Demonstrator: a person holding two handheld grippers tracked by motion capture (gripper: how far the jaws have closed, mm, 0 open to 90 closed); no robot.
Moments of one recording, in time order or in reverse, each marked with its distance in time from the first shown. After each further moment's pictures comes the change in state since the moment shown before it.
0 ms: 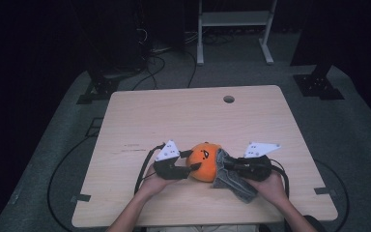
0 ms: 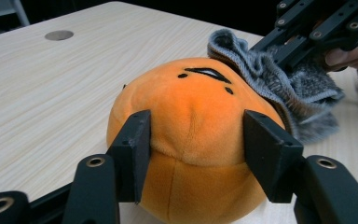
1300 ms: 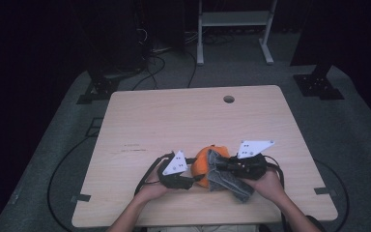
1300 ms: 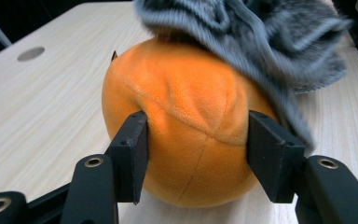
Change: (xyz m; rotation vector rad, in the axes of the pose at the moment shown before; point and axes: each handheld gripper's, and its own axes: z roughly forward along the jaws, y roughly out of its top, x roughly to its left) left arm -0.021 -0.006 0.002 0.076 -0.036 0.229; right arm 0.009 0.024 0.003 0.014 0.083 -0.108
